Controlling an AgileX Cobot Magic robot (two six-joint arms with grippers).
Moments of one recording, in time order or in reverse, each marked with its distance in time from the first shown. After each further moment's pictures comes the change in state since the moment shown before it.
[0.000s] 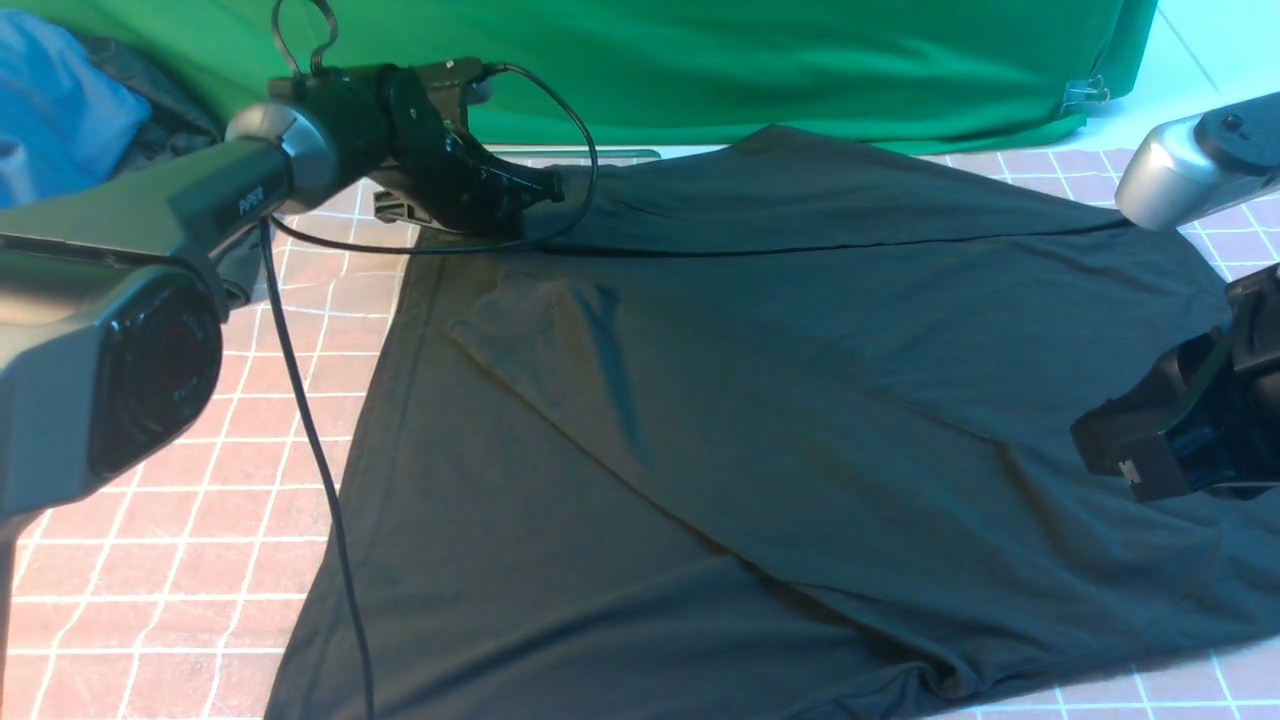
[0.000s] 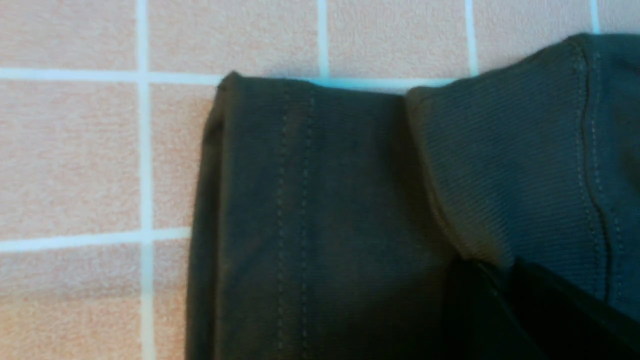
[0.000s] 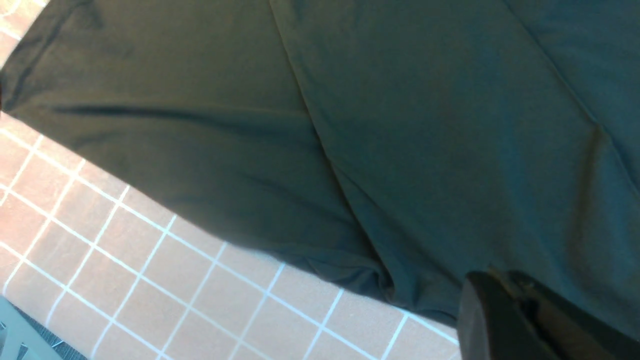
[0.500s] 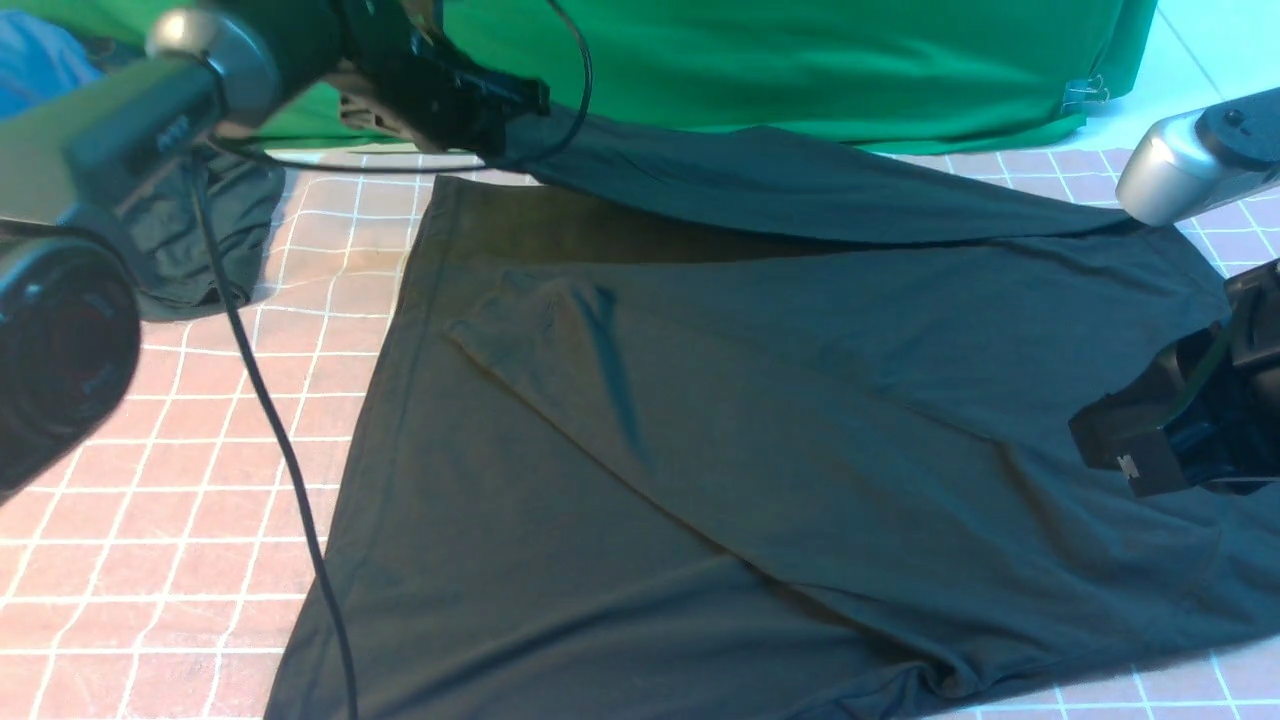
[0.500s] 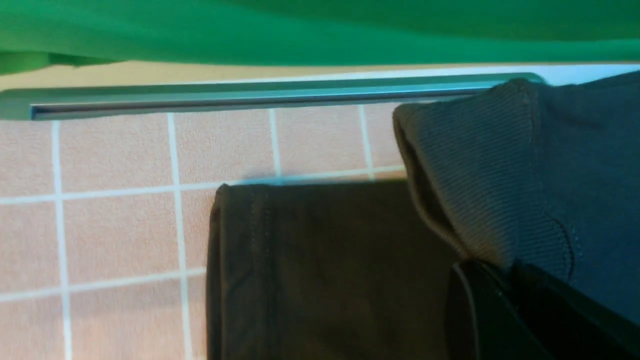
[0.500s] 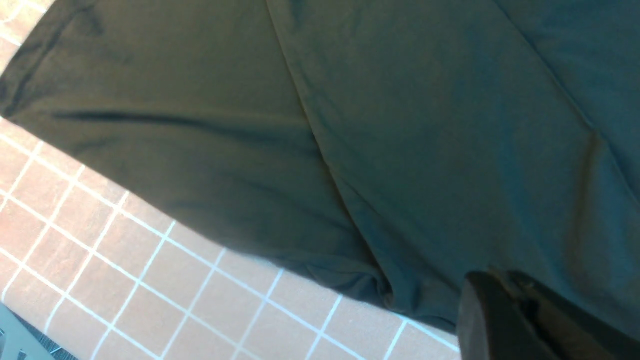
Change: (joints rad) right arm 0.000 0.000 0.000 0.000 -0.011 0.000; left arm -0.002 -0.179 0.000 0.026 0.103 0.014
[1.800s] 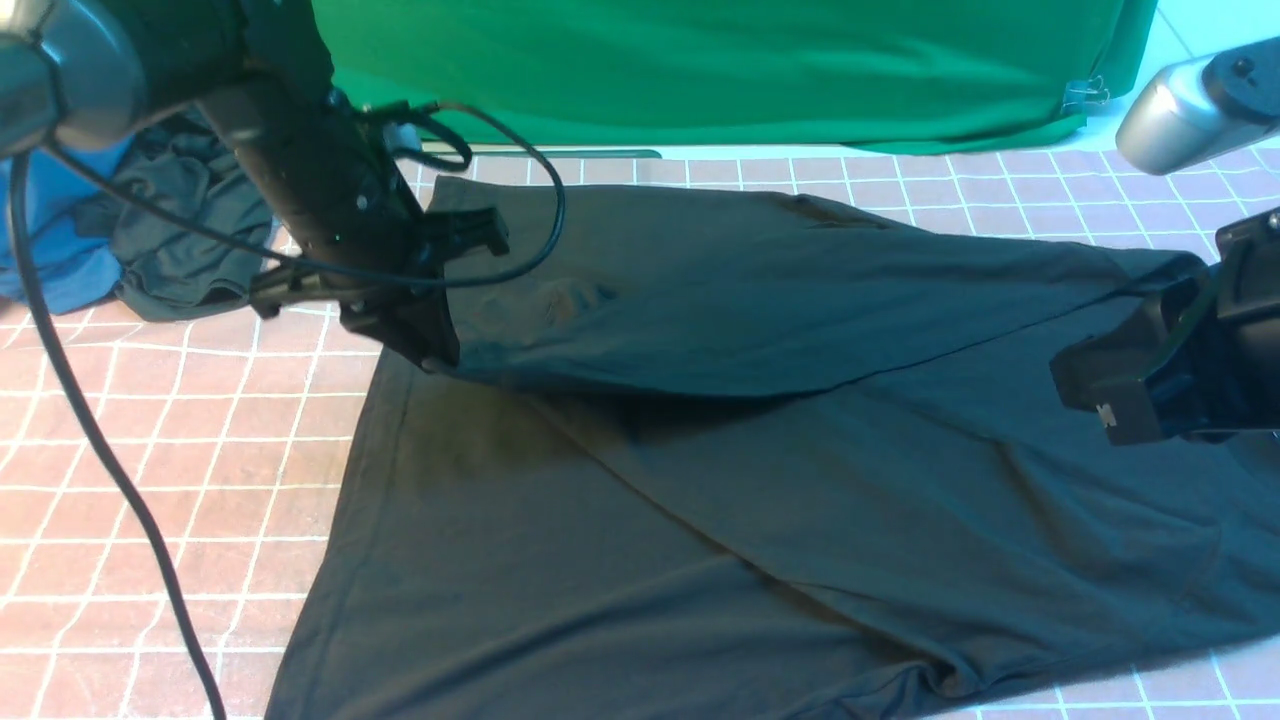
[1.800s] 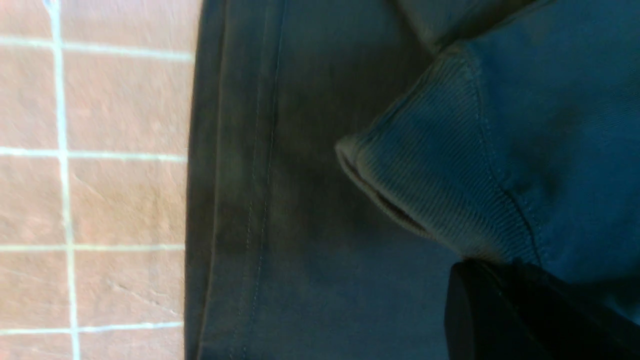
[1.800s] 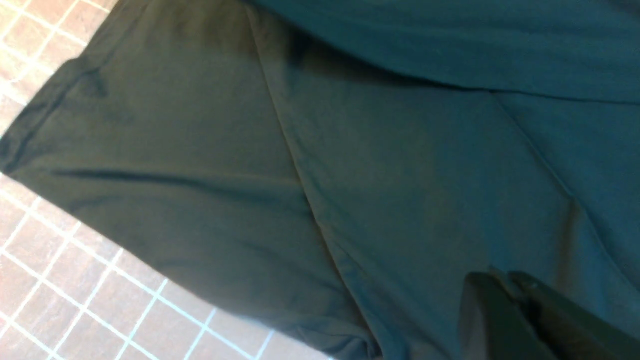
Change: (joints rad) right arm 0.000 0.001 0.000 -0.004 -0.114 -0.020; left arm 0.000 -0.304 0.422 -0.090 0.517 -0.204
